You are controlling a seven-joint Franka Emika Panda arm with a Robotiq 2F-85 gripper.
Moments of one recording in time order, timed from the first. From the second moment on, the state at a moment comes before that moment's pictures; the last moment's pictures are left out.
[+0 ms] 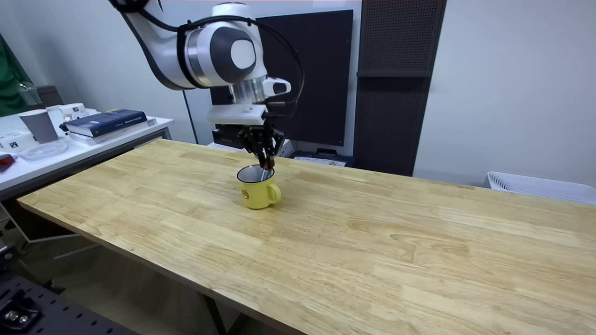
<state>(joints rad) -0.01 0.54 -0.06 -2.14 -0.05 2.76 0.03</state>
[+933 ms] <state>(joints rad) 0.08 0.42 -0.10 -2.15 -0.14 2.68 0.06</state>
